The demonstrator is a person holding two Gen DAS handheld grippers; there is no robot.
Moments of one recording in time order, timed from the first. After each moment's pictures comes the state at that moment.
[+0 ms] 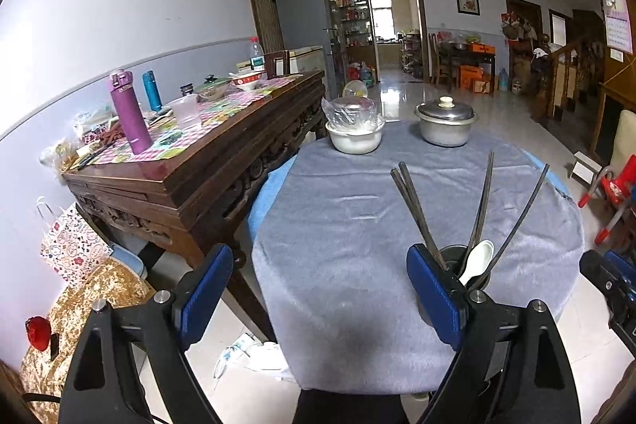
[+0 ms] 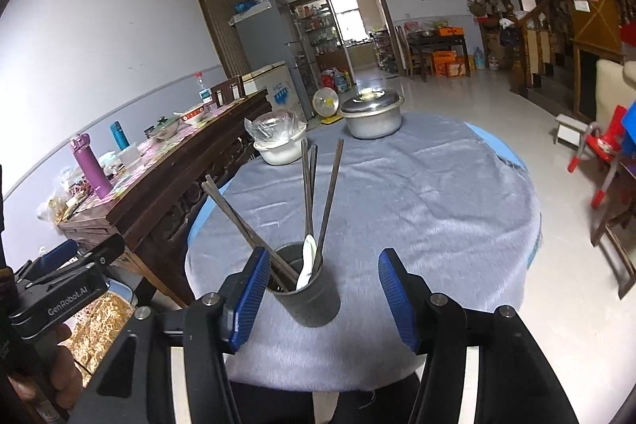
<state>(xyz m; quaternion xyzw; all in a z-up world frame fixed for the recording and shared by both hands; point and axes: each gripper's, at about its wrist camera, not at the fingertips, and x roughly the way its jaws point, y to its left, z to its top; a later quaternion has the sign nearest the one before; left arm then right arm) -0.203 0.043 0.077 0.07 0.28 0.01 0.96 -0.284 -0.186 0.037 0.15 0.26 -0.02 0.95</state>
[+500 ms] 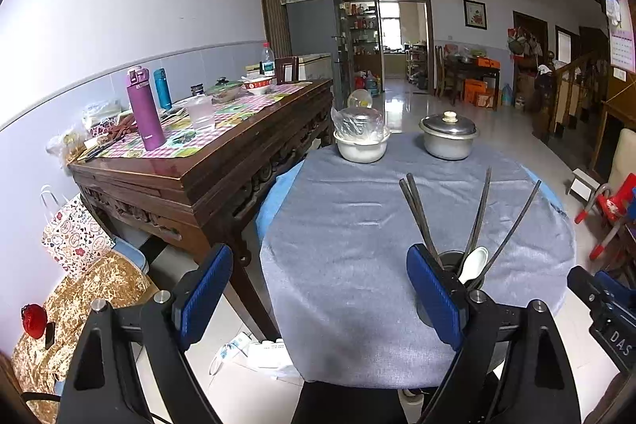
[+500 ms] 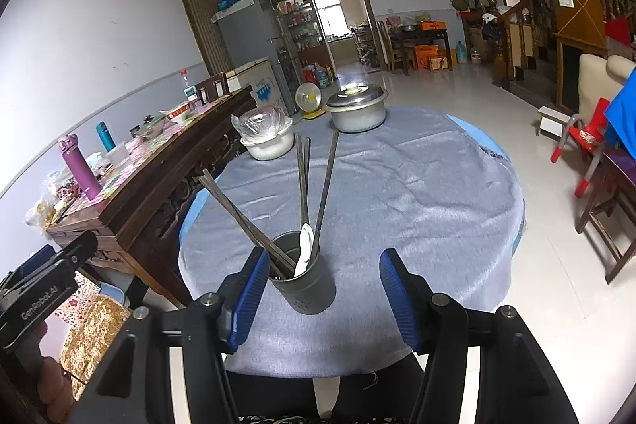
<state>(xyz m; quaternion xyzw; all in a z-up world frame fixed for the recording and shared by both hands) -0.222 0.060 0.091 0.05 0.27 0.01 0.96 -0.296 -0.171 0.046 0.15 0.27 -0.05 0.95</state>
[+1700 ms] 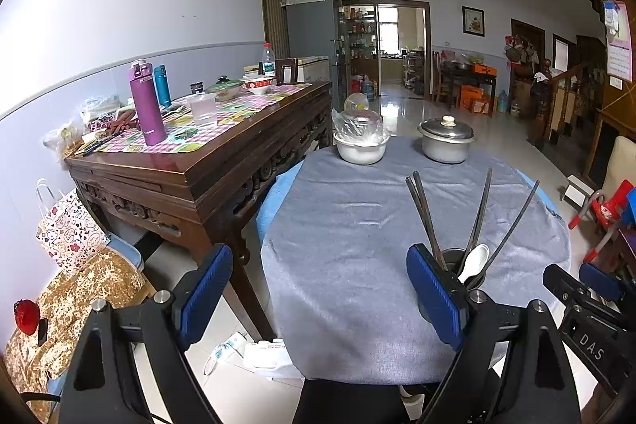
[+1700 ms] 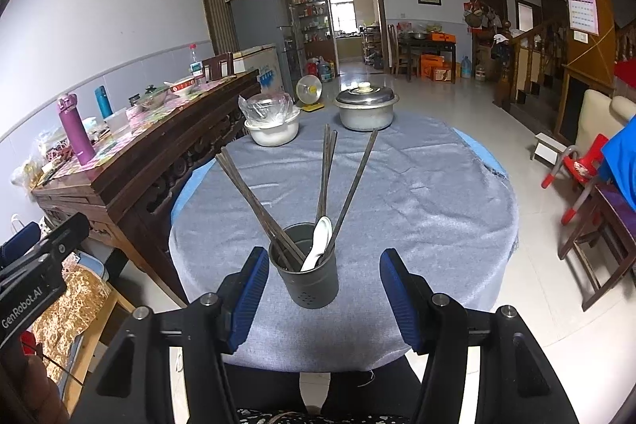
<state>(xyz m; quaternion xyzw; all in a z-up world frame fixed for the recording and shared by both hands) -0.229 0.077 0.087 0.03 0.26 0.00 0.96 -0.288 -0.128 0.053 0.08 0.29 -0.06 0.95</state>
